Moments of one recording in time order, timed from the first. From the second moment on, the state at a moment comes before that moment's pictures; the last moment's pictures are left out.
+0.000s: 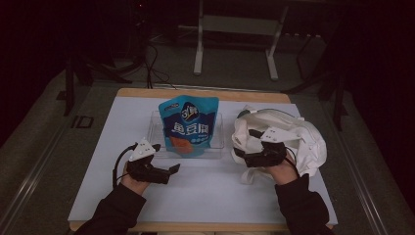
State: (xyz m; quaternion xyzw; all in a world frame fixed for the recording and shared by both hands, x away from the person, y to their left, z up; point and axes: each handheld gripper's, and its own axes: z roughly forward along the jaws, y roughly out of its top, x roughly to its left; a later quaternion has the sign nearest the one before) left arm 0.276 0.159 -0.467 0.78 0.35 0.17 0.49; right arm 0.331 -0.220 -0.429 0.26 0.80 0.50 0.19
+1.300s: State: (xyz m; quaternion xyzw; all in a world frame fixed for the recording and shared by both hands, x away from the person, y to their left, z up) left arm 0.255 0.108 -0.485 0.84 0.26 0.13 0.46; right arm 0.288 -0.260 -0.464 0.26 0.80 0.49 0.23
